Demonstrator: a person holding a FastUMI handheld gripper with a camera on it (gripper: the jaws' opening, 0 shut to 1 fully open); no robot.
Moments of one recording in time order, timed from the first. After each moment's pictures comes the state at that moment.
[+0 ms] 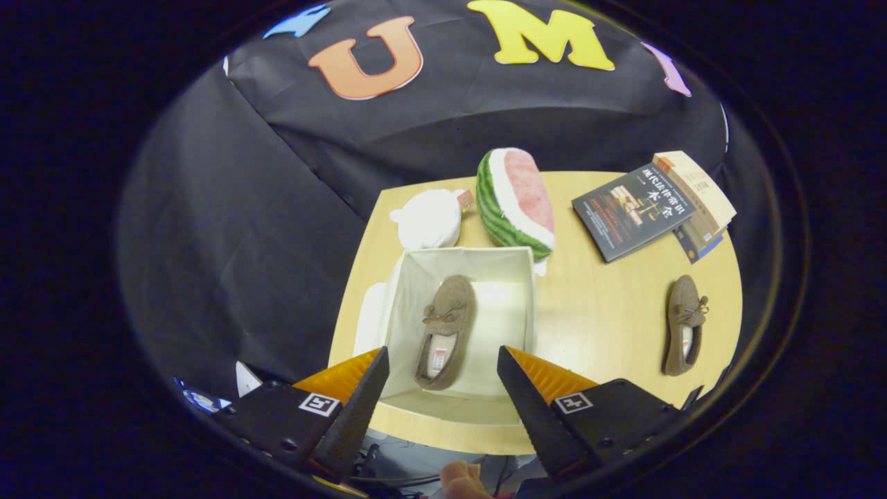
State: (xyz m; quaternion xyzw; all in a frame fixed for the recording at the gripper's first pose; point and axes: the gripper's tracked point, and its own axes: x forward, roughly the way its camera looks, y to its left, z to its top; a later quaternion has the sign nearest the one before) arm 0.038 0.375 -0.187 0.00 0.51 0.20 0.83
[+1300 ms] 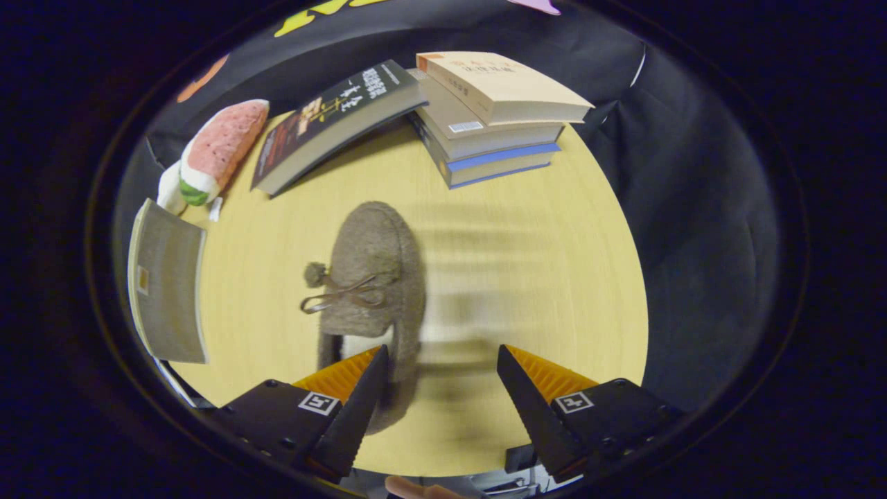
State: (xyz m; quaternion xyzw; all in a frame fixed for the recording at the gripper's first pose) arm 0.158 -0.094 -0.368 -0.09 0.59 -0.01 0.80
